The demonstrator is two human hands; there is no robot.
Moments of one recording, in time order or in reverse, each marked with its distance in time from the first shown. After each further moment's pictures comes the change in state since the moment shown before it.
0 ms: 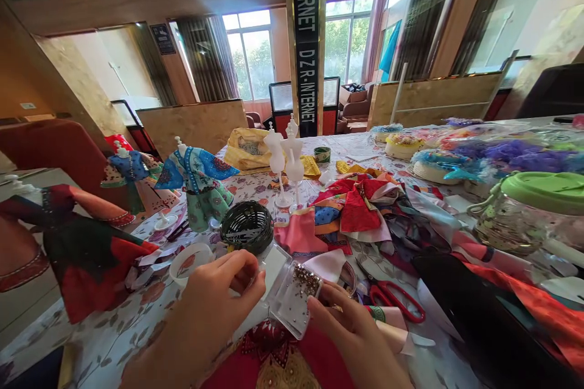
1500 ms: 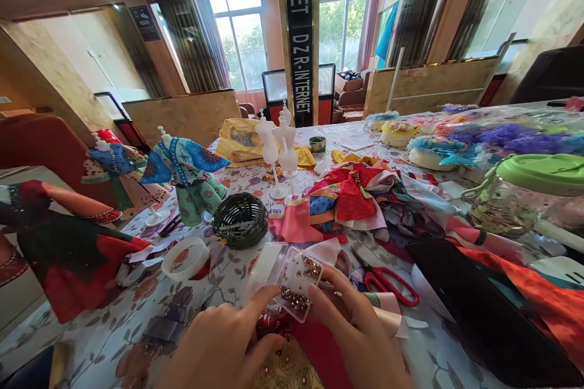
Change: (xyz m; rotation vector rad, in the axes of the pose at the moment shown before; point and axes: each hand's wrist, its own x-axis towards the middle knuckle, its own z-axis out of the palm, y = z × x) left_hand -0.016 0.034 -0.002 0.387 -0.725 -0.079; right_hand 0.002 0.020 -0.008 0.046 0.081 0.114
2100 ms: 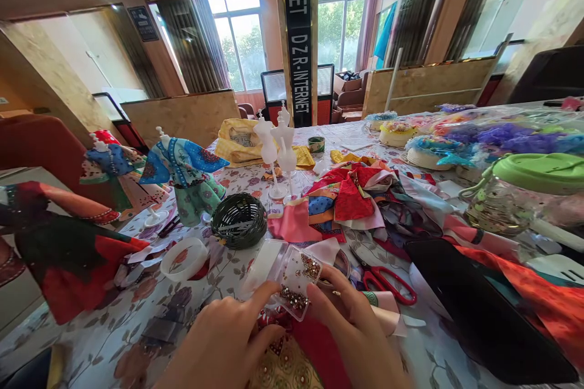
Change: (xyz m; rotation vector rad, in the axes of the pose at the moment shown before) left_hand 0.003 0.002 -0.003 -0.086 -0.011 -0.017; right_hand -0.002 -0.006 0.003 0.098 -0.122 0.054
